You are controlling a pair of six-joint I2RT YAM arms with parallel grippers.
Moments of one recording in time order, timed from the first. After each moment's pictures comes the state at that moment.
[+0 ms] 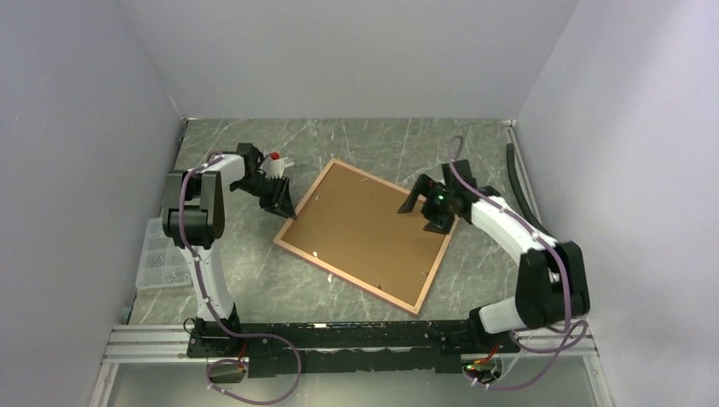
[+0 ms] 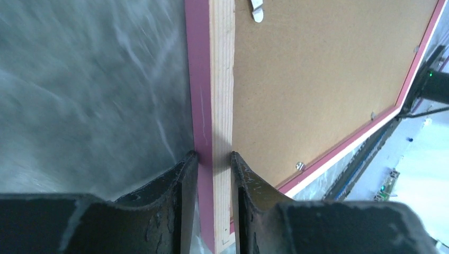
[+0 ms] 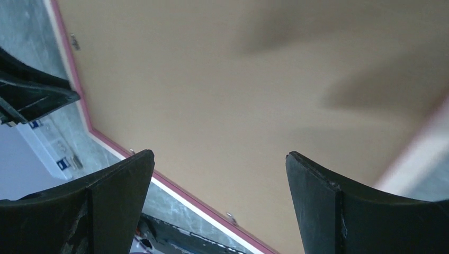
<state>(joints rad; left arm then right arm) -0.04 2.09 1.43 -0.79 0.76 0.28 0.21 1.37 0.87 -0.49 -0.27 0.74</state>
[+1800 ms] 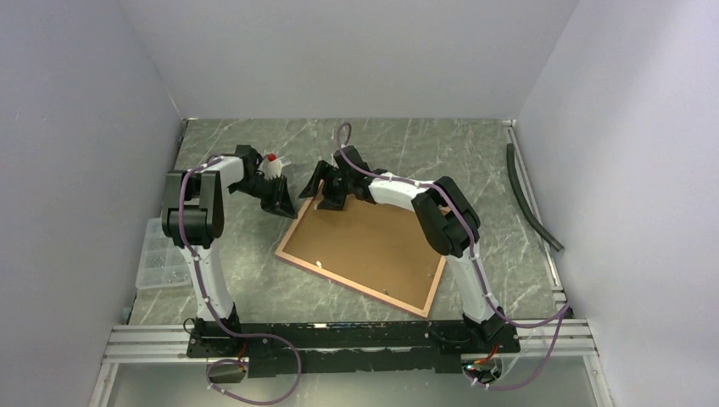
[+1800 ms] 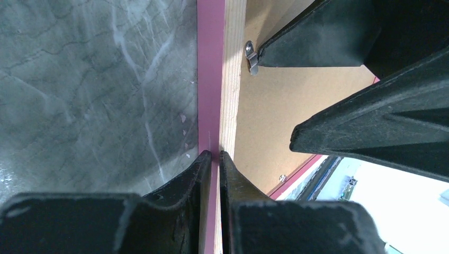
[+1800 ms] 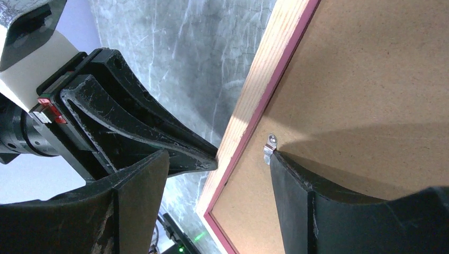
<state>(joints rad) -0.03 2.08 1.37 -0.75 0.82 0.16 0.69 2.24 1.58 -0.03 -0.37 1.03</state>
